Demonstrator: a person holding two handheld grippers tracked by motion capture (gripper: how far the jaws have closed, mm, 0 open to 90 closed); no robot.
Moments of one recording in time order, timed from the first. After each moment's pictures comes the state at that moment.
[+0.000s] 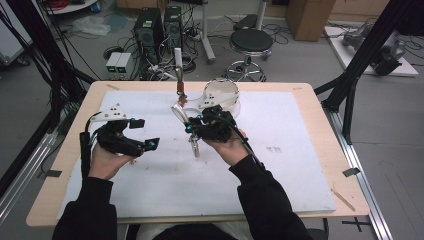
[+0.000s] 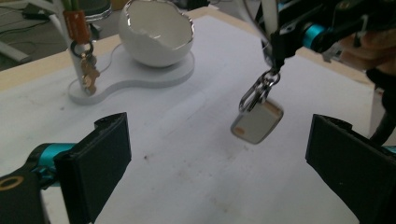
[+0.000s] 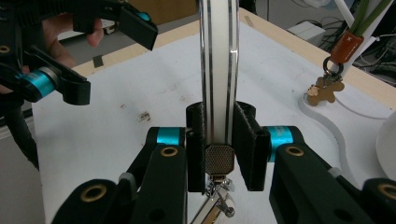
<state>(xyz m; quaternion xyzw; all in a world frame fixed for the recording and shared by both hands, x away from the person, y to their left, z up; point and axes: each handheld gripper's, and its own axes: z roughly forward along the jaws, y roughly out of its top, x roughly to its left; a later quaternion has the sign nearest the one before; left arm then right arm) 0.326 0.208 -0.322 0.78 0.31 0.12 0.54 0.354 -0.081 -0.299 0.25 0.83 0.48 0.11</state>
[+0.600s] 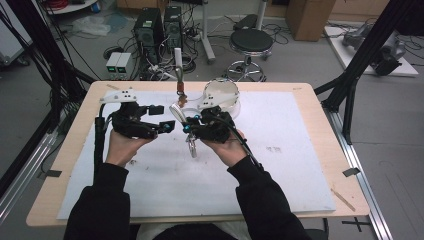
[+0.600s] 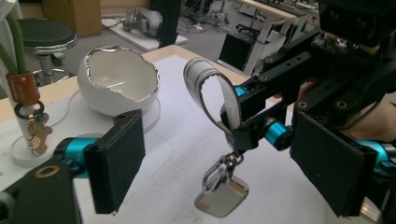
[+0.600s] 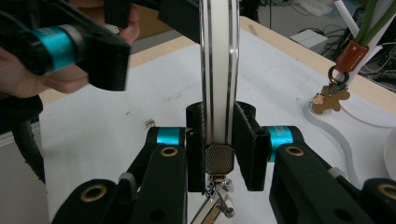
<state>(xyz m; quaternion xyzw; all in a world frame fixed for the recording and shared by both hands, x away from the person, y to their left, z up) 0.352 0.178 -0.298 0.75 0.29 0.07 0.60 0.351 -0.078 -0.298 0.25 0.83 0.49 0.11</state>
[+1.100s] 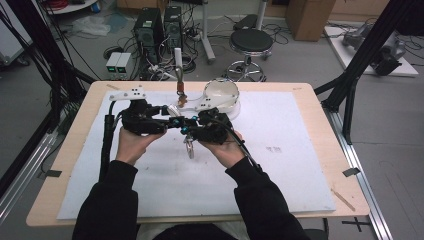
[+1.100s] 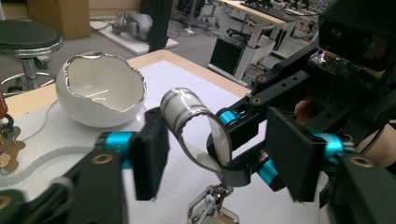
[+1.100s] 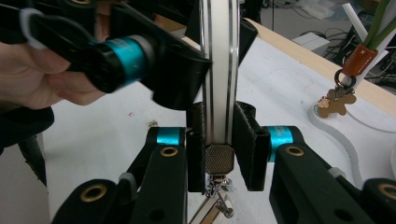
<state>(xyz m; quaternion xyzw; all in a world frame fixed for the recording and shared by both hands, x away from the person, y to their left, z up) 0.358 0.159 -0.299 0.74 0.28 0.06 0.61 0.348 -0.073 -0.300 0.24 0.83 0.49 0.11</state>
